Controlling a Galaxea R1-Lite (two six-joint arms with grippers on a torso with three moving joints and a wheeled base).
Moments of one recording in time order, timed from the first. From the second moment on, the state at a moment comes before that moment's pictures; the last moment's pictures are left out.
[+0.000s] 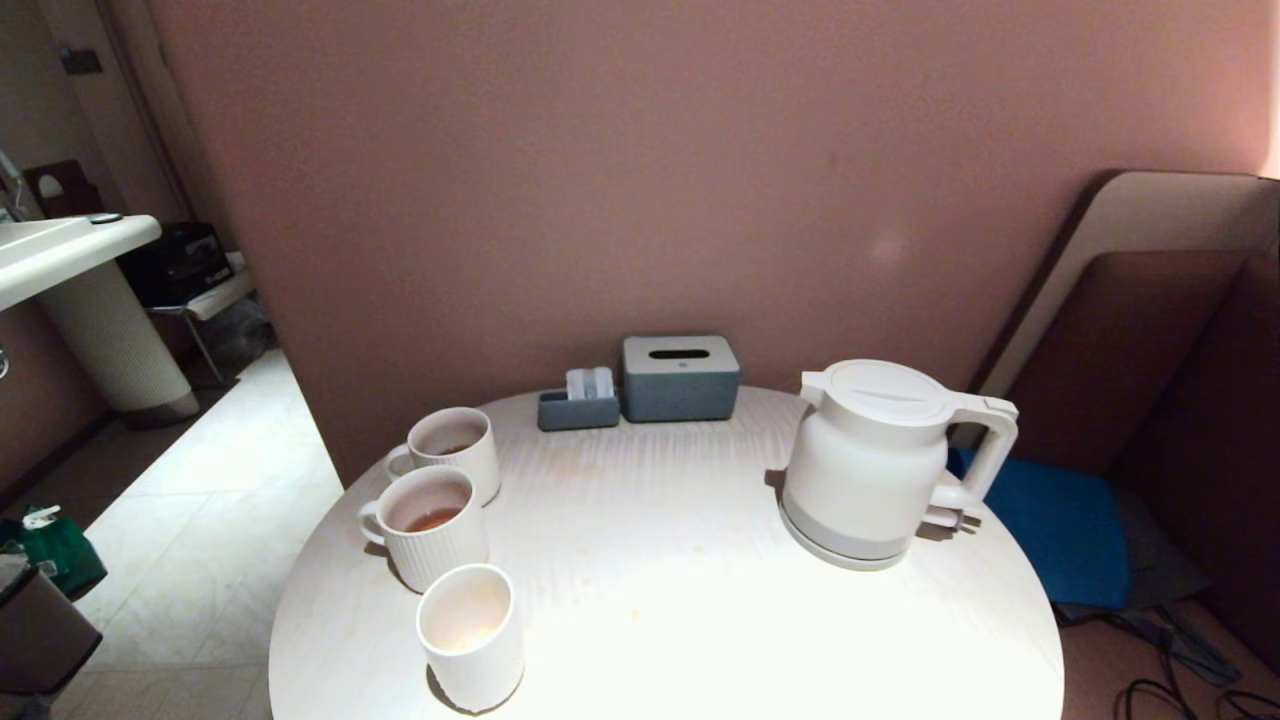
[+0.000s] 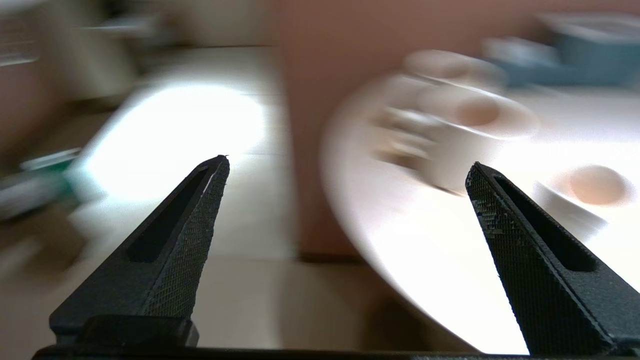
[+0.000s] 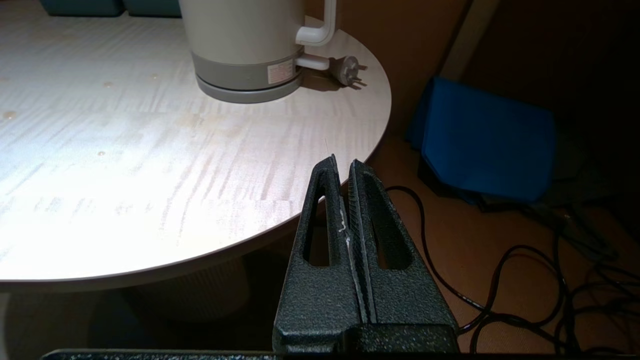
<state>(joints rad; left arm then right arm) -0.10 0.28 -0.24 -0.04 0.18 0.00 0.01 0.00 -0.04 0.10 0.00 0.00</state>
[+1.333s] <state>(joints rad) 0.01 0.05 -0.05 -0.02 0.06 0.13 0.01 0.00 -0.04 0.10 0.00 0.00</state>
